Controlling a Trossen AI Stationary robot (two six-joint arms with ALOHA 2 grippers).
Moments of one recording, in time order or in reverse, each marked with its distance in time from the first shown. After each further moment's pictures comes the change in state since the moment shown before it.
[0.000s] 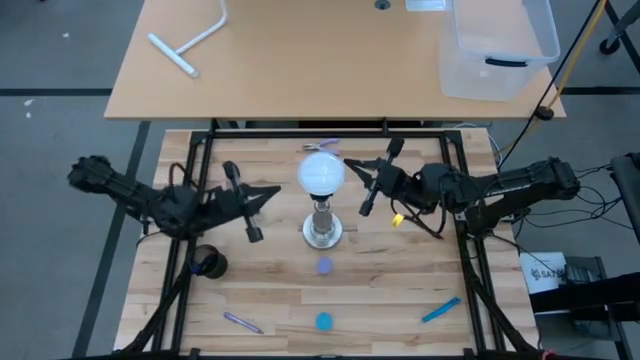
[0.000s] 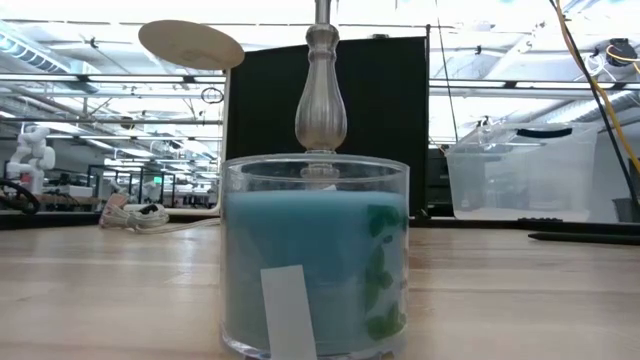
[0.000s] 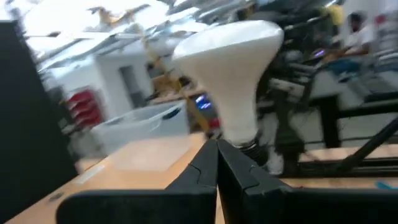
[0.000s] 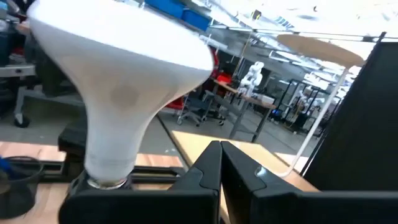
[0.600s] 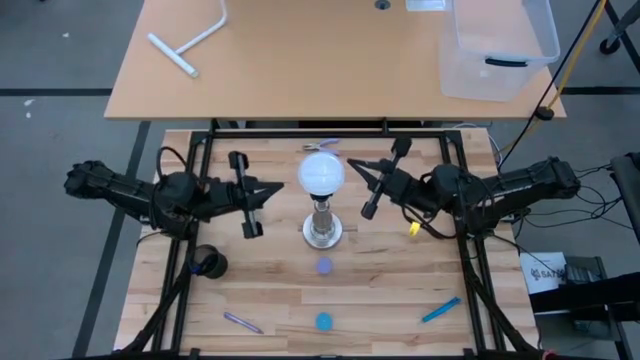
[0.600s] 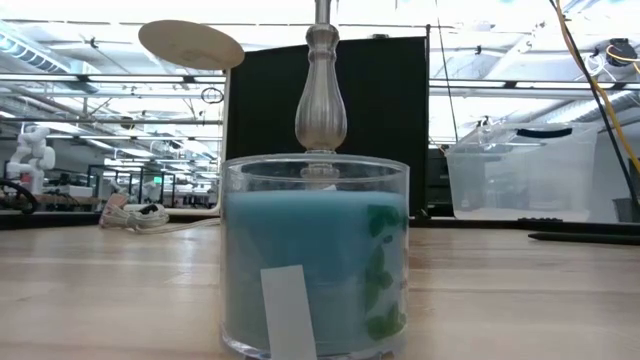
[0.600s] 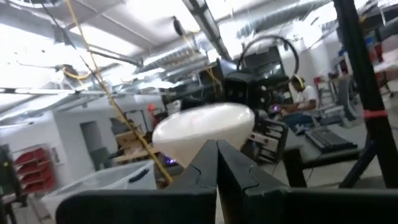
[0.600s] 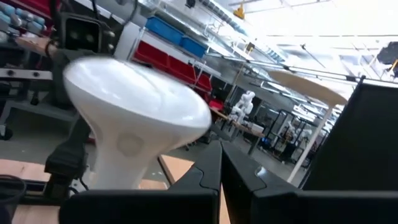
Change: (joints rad) left arm 0.145 0.025 0.011 0.165 0.356 0.017; right arm 0.040 -0.006 0.000 0.134 0.001 -0.162
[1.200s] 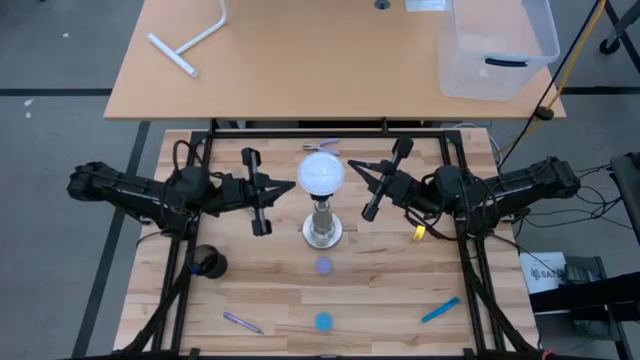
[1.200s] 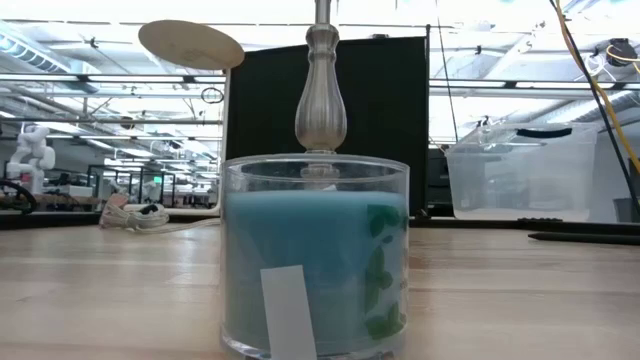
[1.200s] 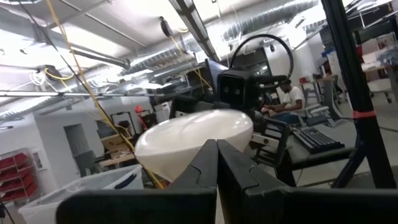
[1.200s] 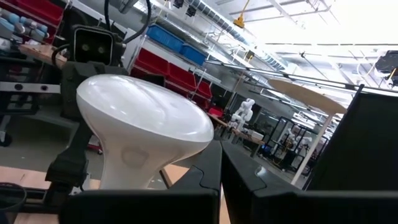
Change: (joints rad) left arm 0.066 0.082 0.075 -0.030 0.112 -0.034; right arm 0.018 0.000 0.000 0.032 -0.002 -0.026
